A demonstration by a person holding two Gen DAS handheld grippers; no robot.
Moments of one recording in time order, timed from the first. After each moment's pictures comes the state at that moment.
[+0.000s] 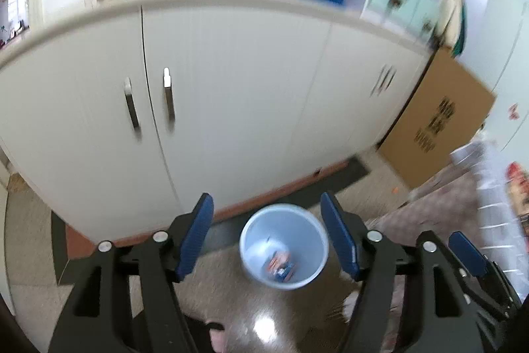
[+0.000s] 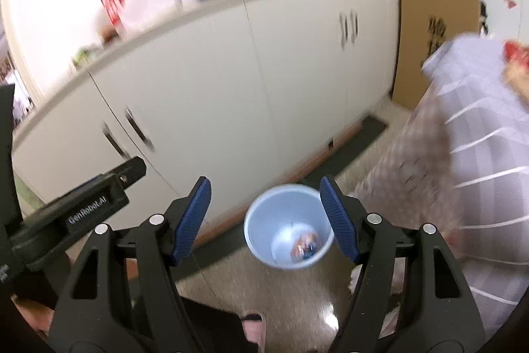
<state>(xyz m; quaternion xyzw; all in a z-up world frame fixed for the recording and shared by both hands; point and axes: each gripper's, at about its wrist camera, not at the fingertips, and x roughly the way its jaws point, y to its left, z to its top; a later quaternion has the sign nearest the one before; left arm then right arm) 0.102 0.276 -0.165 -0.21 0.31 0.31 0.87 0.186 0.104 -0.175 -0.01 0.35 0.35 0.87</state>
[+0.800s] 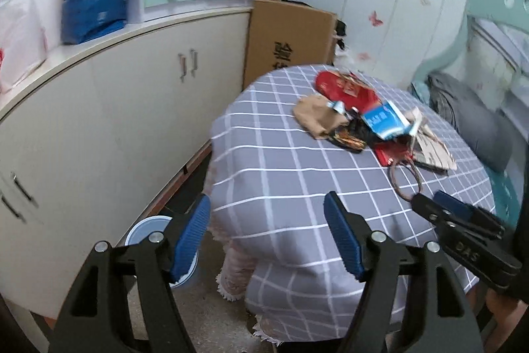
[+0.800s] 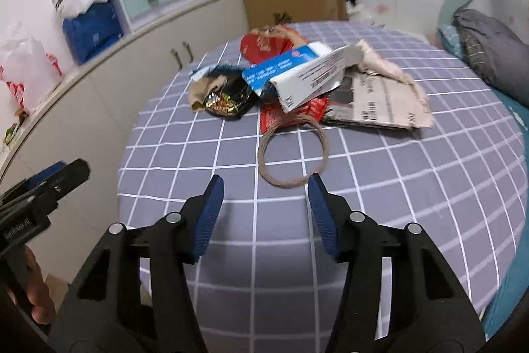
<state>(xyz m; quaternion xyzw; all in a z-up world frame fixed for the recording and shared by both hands) 0.209 0.011 -0.116 -0.07 0.36 0.03 0.93 0.243 -0.202 -0.147 0.03 0.39 0.14 0.91</state>
